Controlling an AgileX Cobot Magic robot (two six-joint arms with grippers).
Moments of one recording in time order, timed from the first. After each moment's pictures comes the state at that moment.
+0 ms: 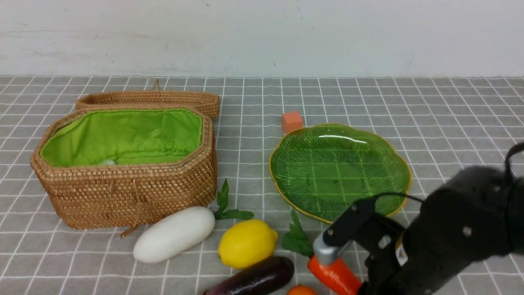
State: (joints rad) right arm 0.67 1.51 -0.92 0.11 0.82 -0.19; left arm -0.03 -0.01 0.03 -0.05 0.38 -0.18
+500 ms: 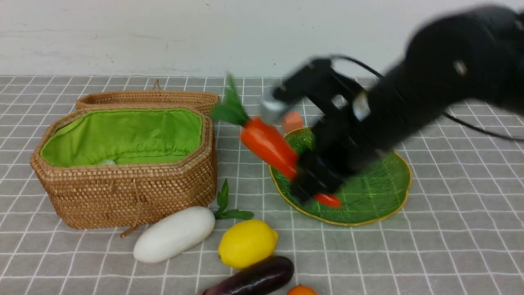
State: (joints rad) right arm 0.67 1.65 -1.56 0.24 0.97 -0.39; left arm -0.03 -0.01 0.03 -0.05 0.38 -0.18
